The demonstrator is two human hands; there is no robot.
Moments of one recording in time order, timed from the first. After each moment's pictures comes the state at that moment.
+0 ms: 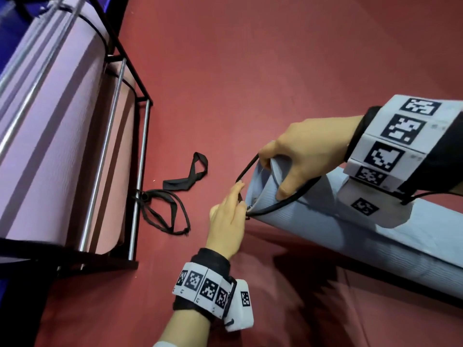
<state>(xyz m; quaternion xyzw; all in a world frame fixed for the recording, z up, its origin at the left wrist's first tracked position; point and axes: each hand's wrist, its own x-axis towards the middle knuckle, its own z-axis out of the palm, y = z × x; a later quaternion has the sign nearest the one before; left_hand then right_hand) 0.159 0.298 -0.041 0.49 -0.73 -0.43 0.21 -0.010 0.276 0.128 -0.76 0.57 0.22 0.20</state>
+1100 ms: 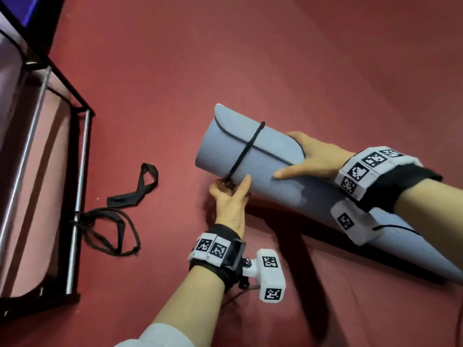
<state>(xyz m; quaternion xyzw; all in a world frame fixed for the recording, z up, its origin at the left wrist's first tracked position) 0.022 0.301 -0.074 0.39 -0.23 -0.78 0.42 -0.154 0.332 0.036 -0.51 0.79 -0.07 0.34</state>
